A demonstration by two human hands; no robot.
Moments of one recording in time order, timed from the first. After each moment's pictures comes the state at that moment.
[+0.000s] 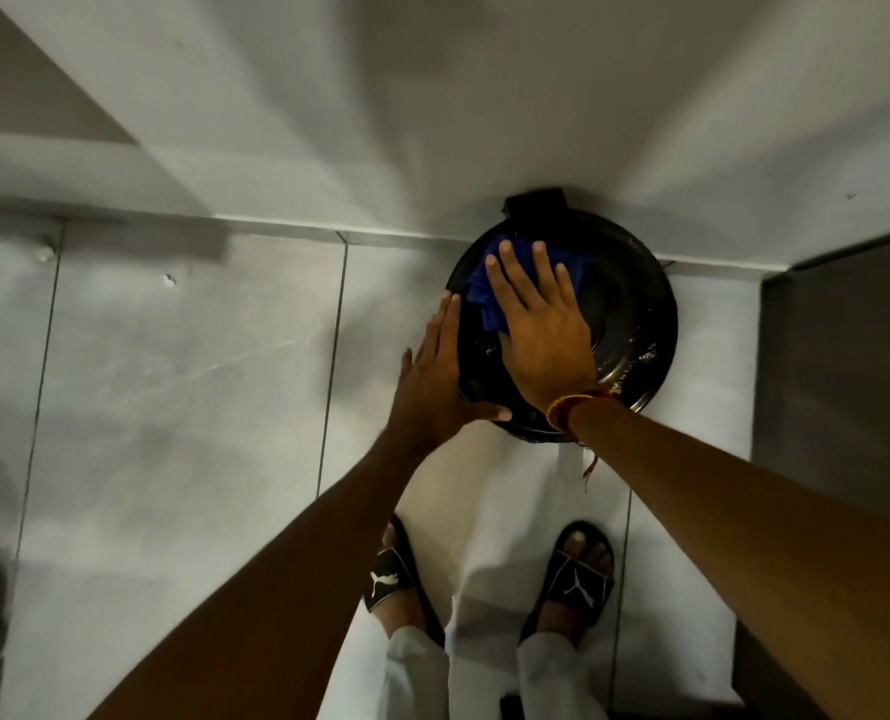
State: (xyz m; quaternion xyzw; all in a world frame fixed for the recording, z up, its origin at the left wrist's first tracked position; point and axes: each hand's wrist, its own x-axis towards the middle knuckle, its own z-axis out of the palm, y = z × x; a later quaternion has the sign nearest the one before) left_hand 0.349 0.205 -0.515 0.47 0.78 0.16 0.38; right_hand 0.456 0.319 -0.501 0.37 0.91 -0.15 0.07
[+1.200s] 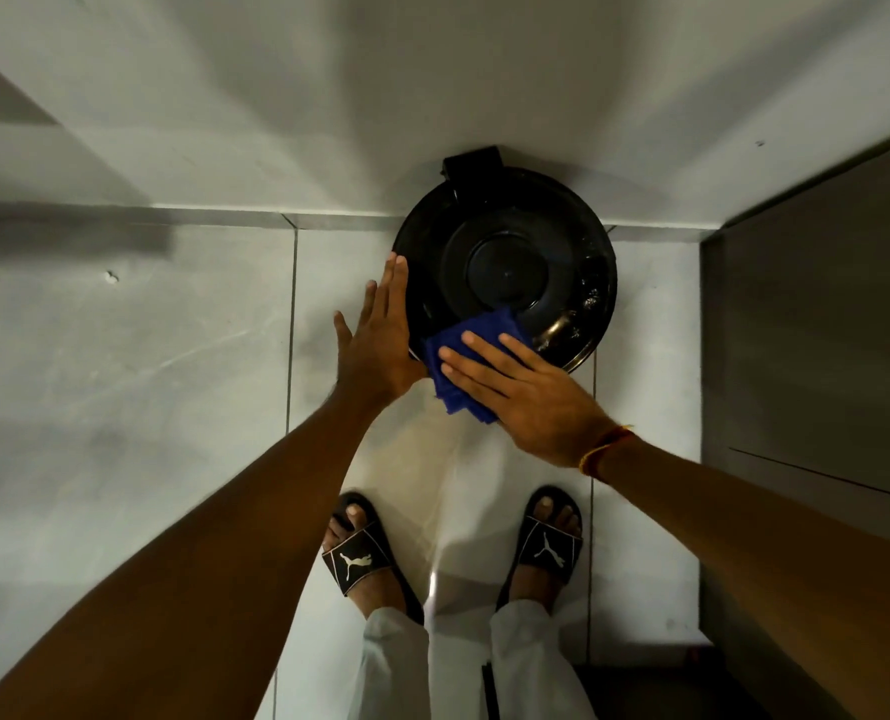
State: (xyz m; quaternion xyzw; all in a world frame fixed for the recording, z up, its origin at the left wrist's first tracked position) left_hand 0.344 0.200 -0.529 0.49 0.80 0.07 0.34; right_hand 0.575 0.259 -0.528 0.09 0.99 -0.09 0.07
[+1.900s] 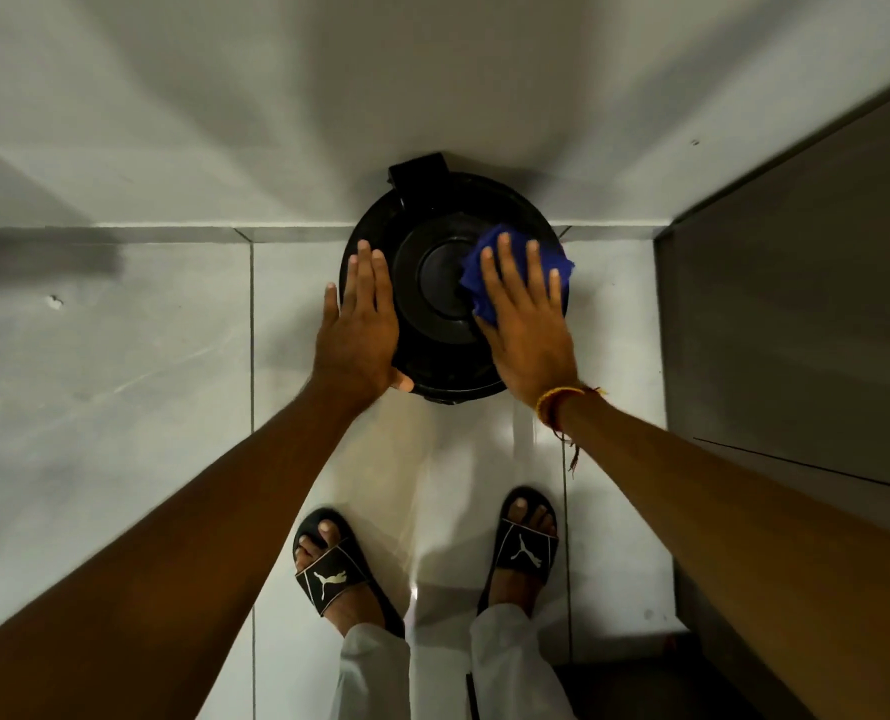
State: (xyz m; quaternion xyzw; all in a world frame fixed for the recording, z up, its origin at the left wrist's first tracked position) left_hand 0.370 0.227 -0.501 0.58 0.77 -0.04 0.25; right_hand 0.559 0.309 -0.521 0.45 0.88 -0.16 0.02
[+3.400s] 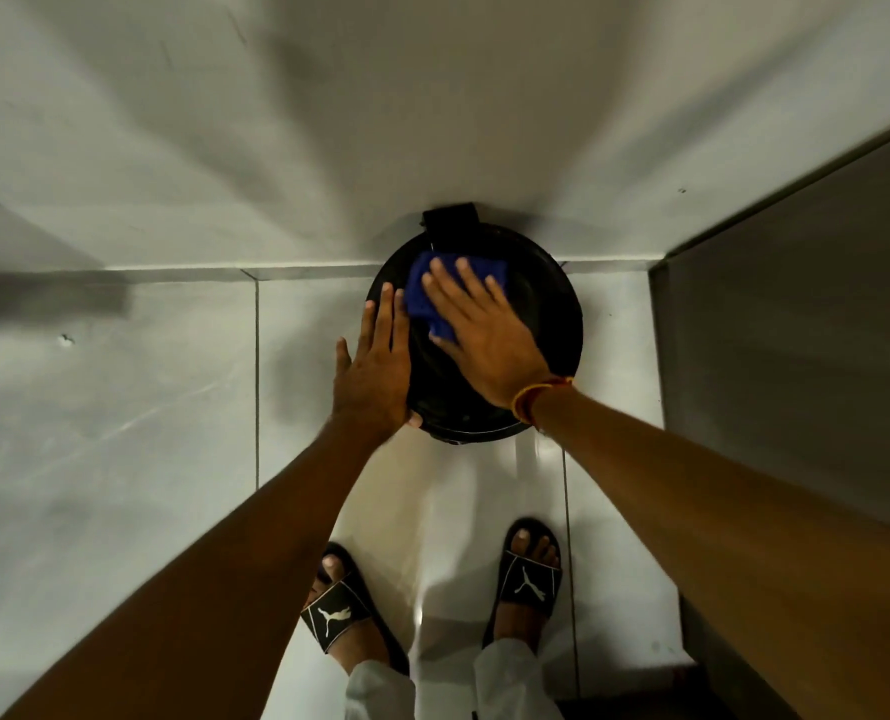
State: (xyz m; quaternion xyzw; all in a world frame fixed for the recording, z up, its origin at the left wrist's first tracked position) left_hand 0.374 0.245 -0.504 0.58 0.76 -0.04 0.29; right_hand 0.519 0.347 -0.513 0.34 0.92 -0.18 0.08
